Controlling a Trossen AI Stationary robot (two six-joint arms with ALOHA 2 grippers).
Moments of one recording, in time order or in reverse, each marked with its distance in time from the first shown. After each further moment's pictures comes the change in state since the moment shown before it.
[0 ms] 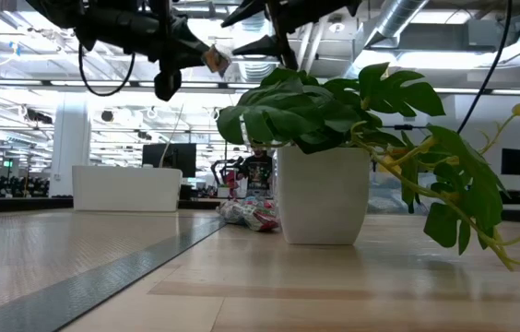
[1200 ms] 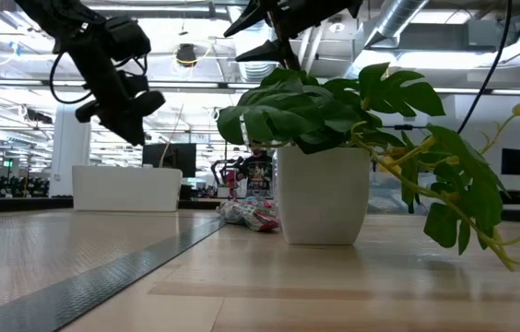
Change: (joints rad) left arm 0.324 -0.003 0.003 -0.569 -0.674 0.246; right arm 0.000 0.003 -0.002 -0.047 0.005 -0.002
